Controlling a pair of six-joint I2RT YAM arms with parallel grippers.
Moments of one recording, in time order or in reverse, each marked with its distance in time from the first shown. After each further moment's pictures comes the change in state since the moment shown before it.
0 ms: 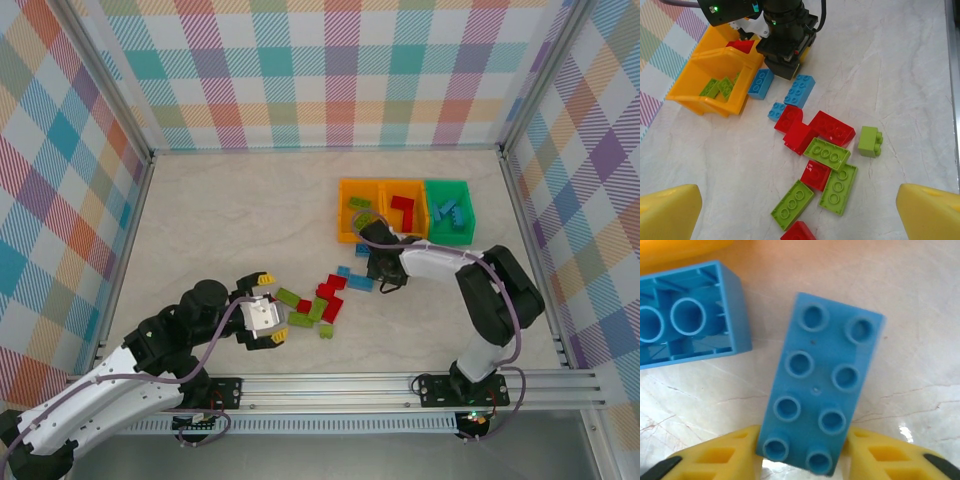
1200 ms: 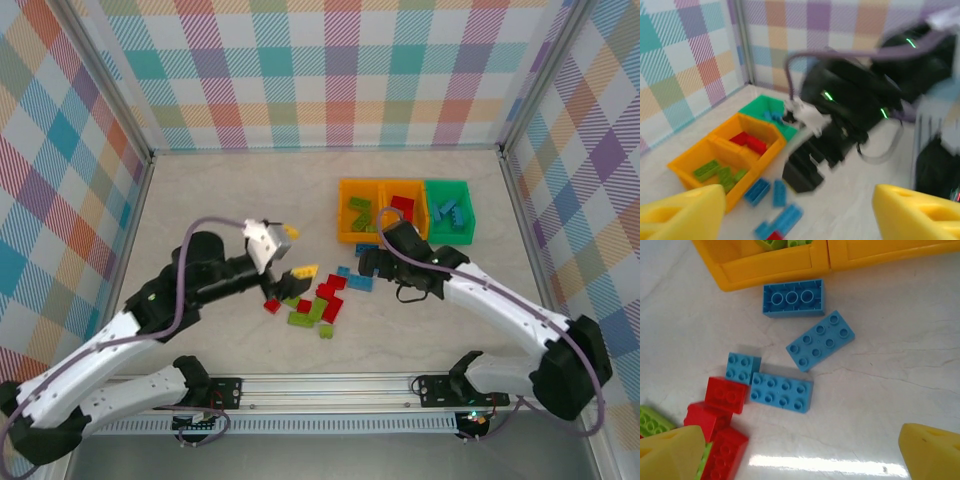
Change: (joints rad) left arm 0.001 0.267 0.399 0.180 0.075 -0.478; right arm 0.064 -0.448 -0.008 -0.202 -0.081 -0.052
